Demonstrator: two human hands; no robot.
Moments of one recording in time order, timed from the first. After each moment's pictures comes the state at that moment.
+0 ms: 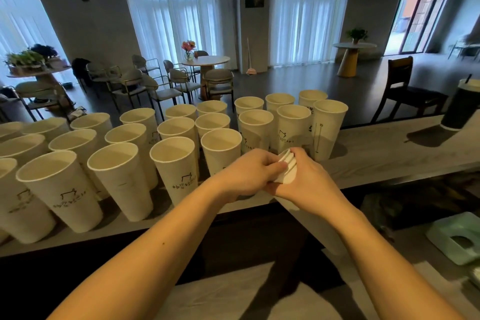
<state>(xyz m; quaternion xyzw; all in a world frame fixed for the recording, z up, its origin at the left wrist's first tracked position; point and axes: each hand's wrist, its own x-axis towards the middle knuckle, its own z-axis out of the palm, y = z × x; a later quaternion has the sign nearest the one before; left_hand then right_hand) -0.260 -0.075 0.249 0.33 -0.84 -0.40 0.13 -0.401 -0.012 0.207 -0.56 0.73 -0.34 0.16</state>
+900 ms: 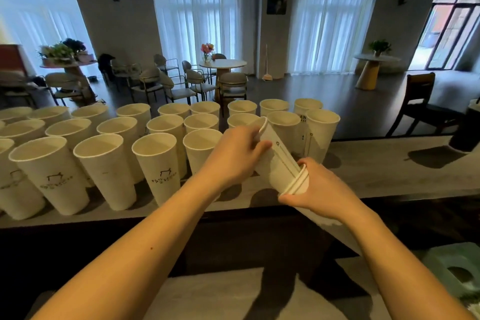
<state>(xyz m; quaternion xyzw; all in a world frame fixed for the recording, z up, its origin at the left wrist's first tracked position) -0.295 -0.060 0.274 0.38 -0.85 -0.18 0.31 -0.490 -0.001 0.203 -0.62 0.73 -0.23 0.15</state>
